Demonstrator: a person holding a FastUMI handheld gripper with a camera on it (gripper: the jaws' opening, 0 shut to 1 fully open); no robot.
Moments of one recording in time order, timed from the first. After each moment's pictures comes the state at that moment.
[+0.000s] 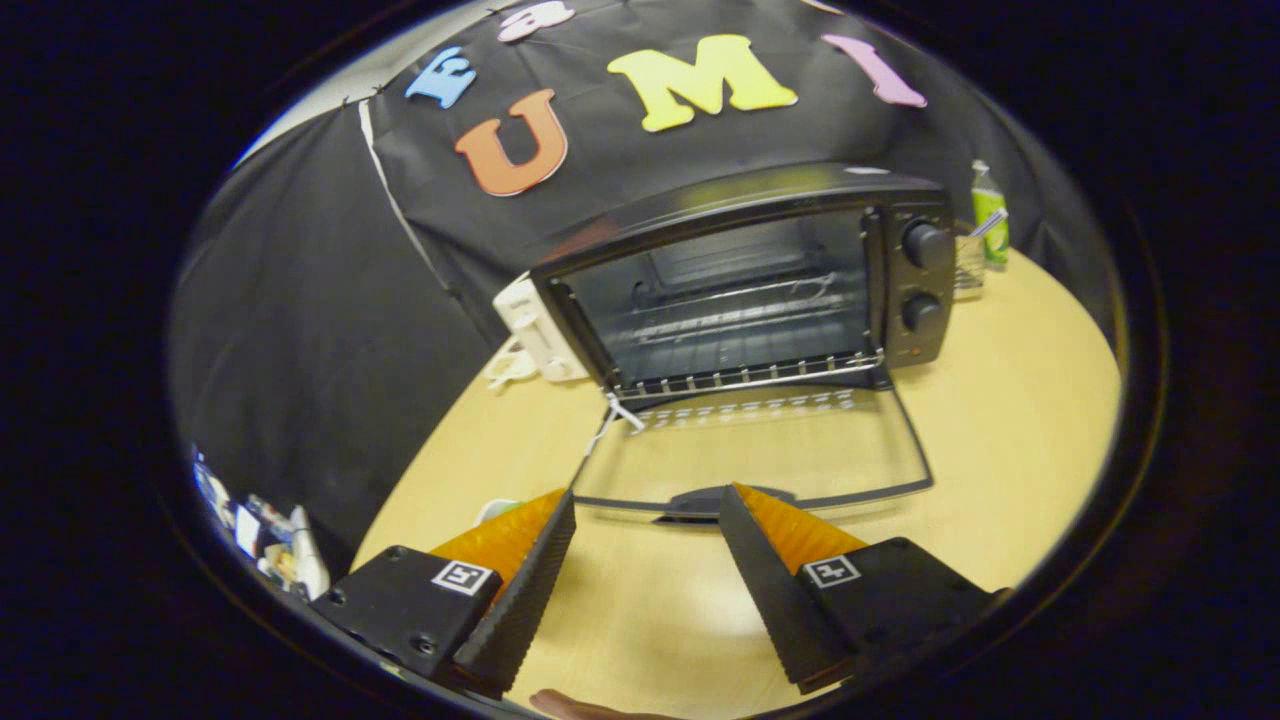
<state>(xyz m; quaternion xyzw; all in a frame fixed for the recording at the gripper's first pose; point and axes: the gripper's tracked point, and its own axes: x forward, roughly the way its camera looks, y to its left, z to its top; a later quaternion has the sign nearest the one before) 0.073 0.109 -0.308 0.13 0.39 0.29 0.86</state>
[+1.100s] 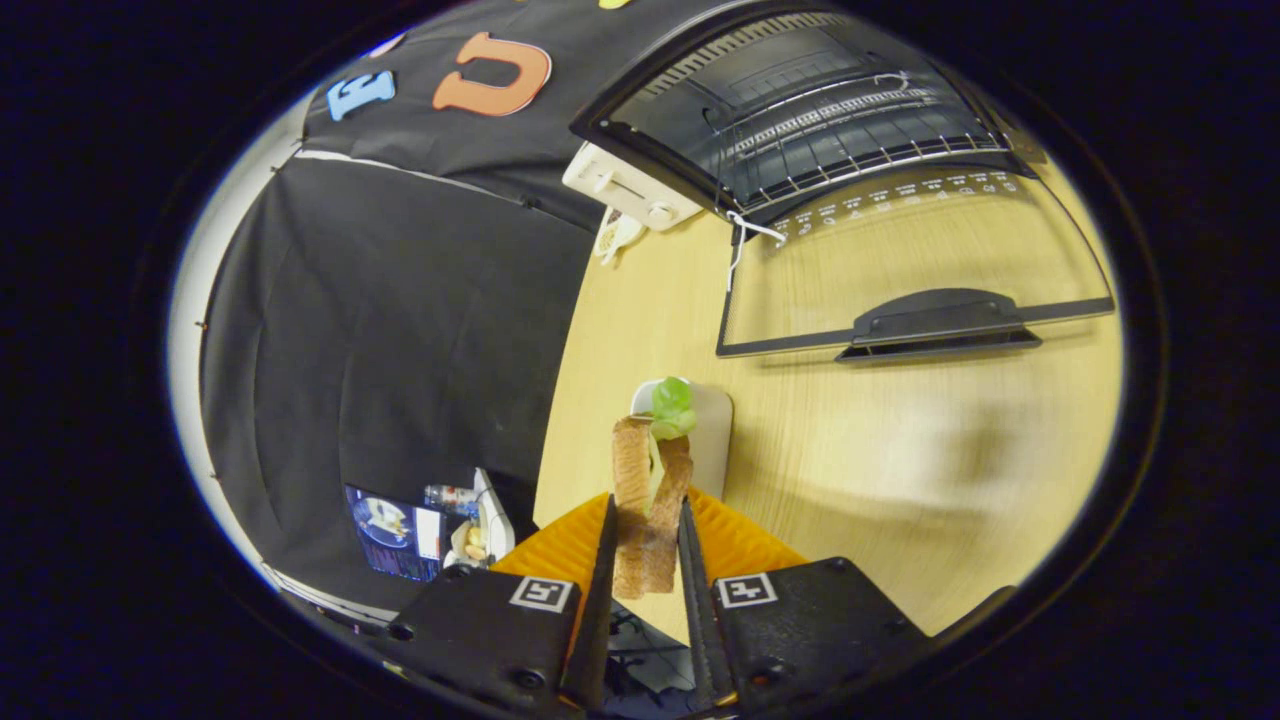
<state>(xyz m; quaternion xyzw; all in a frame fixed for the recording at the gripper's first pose) 0.002 0.157 -0.316 0.25 0.56 0.39 0.69</state>
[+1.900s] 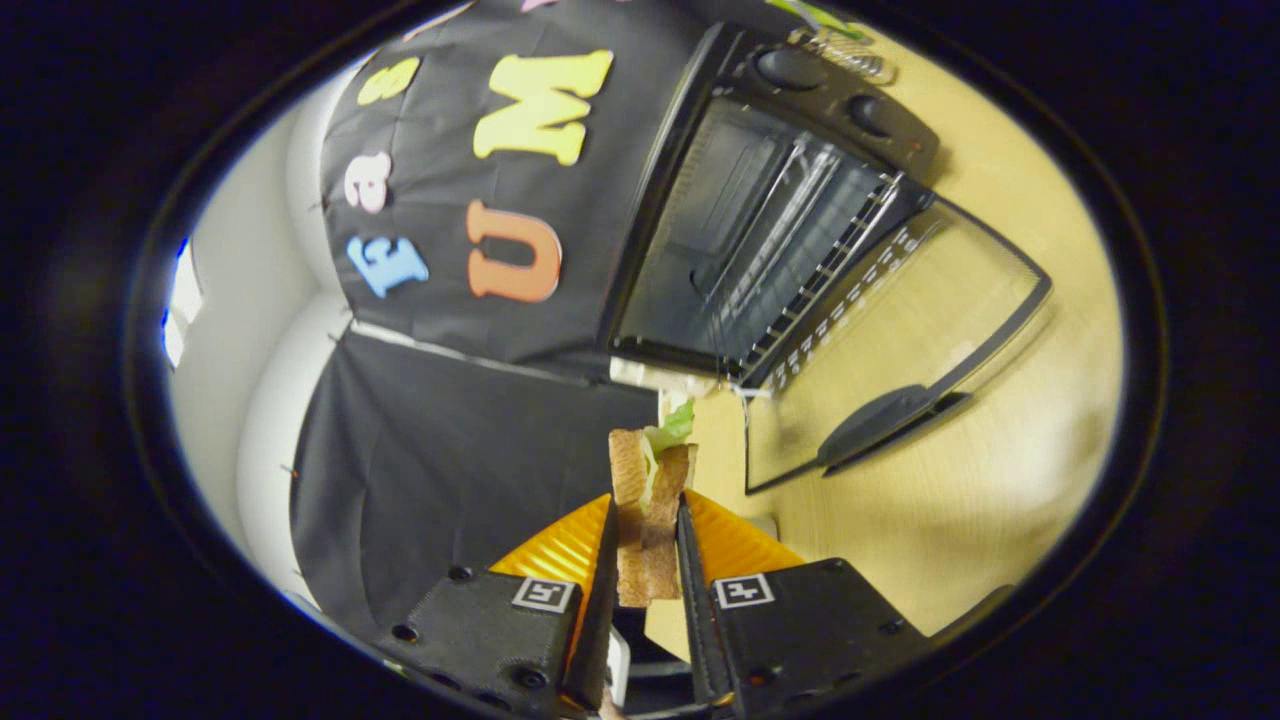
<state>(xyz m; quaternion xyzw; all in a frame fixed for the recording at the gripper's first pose) 0.099 0.099 -0.255 0.54 0.34 0.30 0.71</state>
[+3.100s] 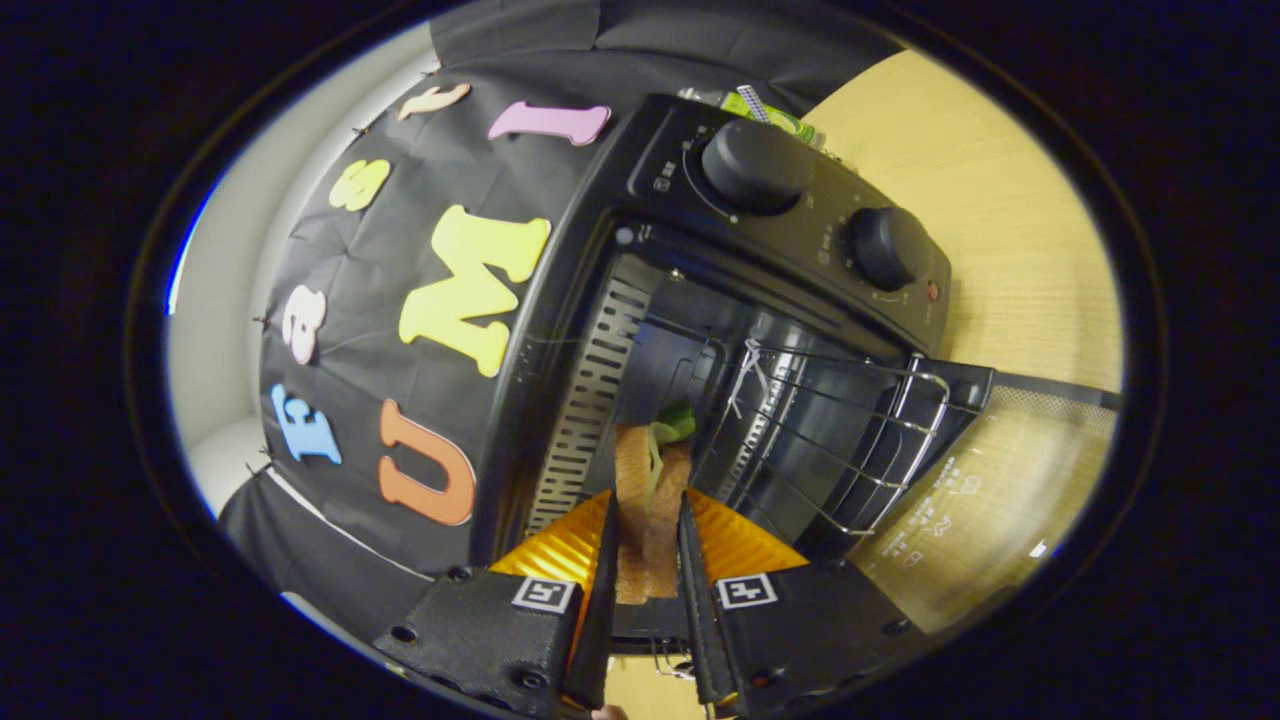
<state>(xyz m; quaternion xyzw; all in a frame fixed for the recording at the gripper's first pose) 0.295 0.087 -0.301 0.53 0.15 0.06 0.83</state>
